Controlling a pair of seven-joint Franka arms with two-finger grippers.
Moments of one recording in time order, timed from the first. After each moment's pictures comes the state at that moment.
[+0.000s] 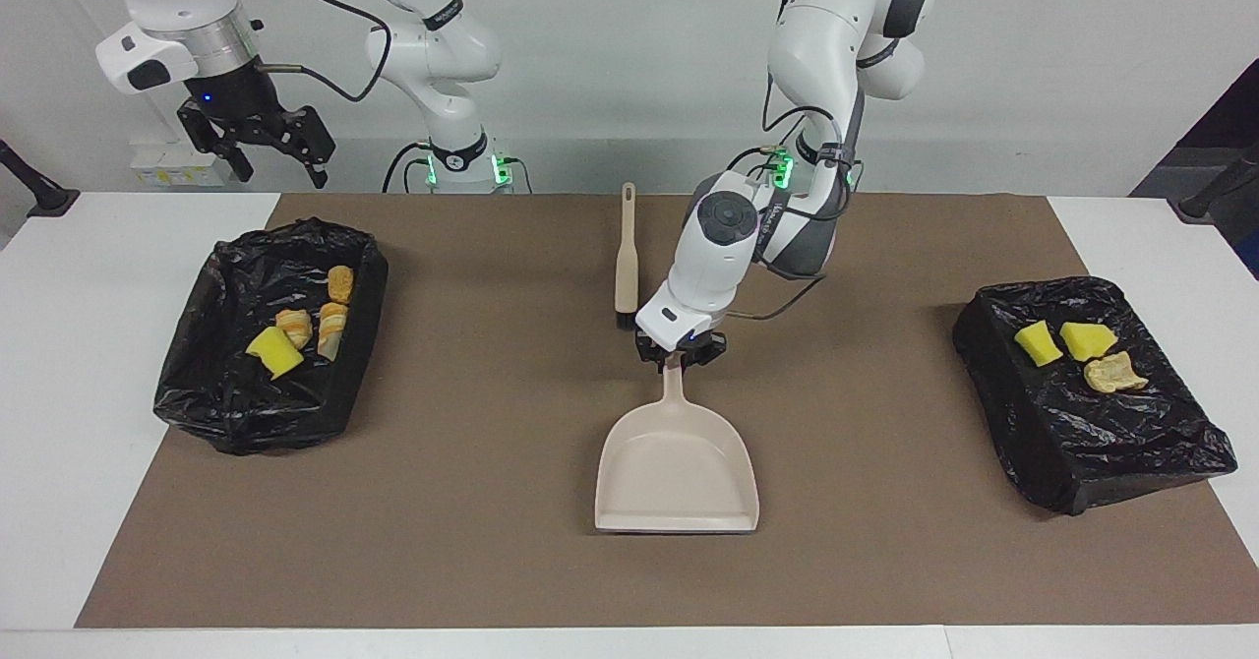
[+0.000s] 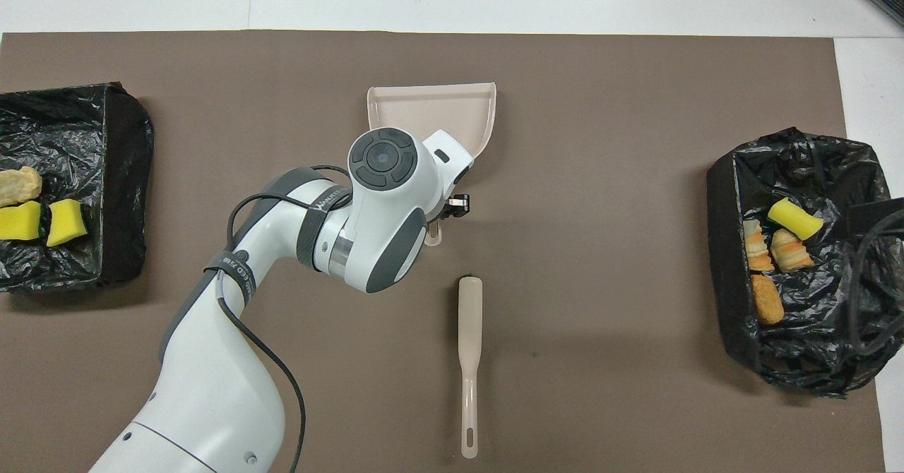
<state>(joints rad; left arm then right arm) -0.64 0.51 0.02 -1.61 -0.15 2.20 -0.50 -0.01 -0.11 -0.08 -1.65 -0.03 1.53 0.02</state>
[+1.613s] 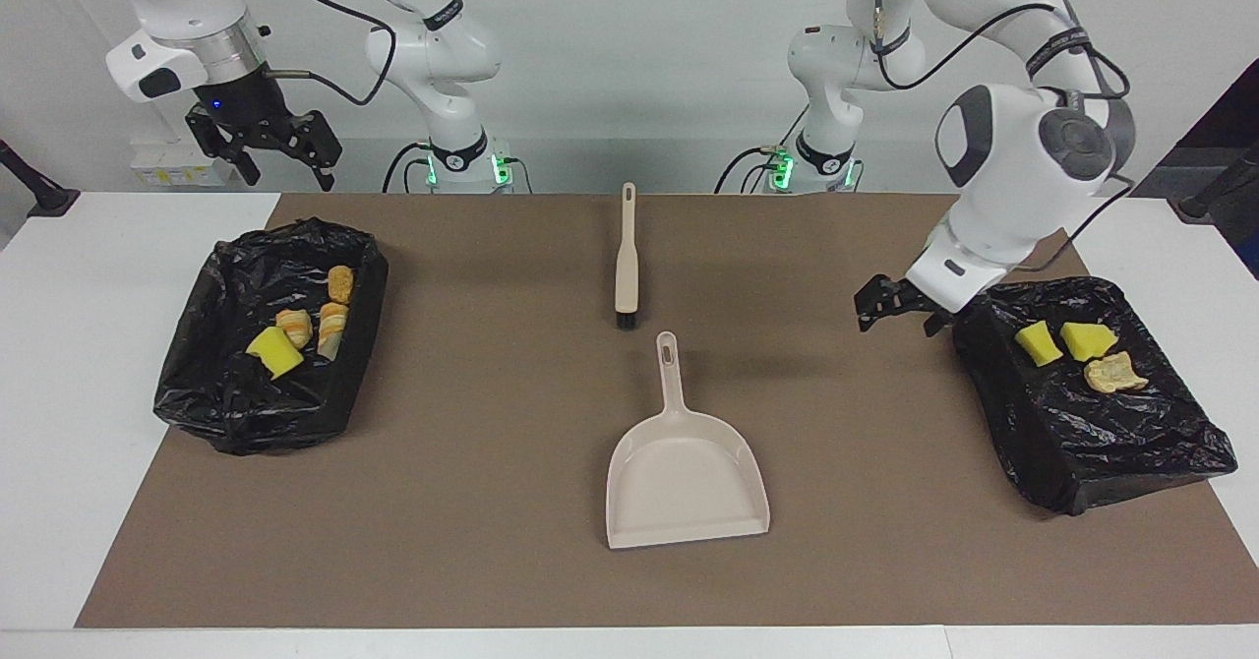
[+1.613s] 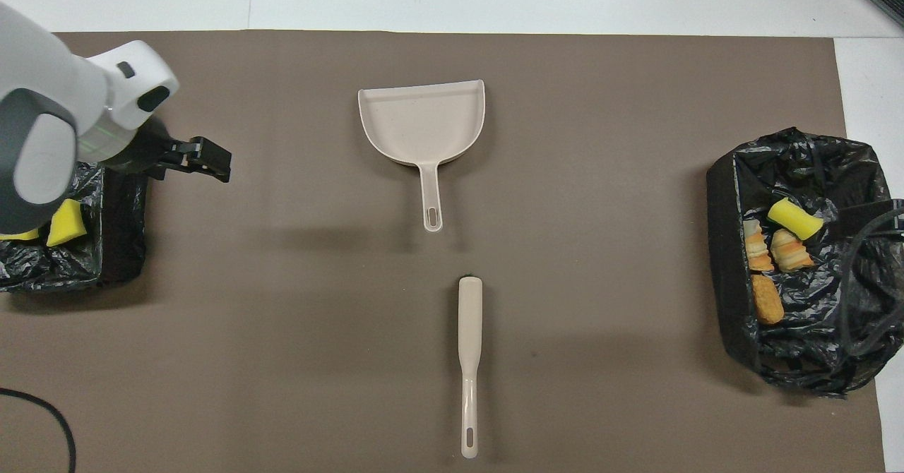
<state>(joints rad) -0.18 0.21 0.07 -1.57 -0.11 1.72 0.04 -0.01 -0.11 -0.08 -1.65 -0.03 1.53 0.02</state>
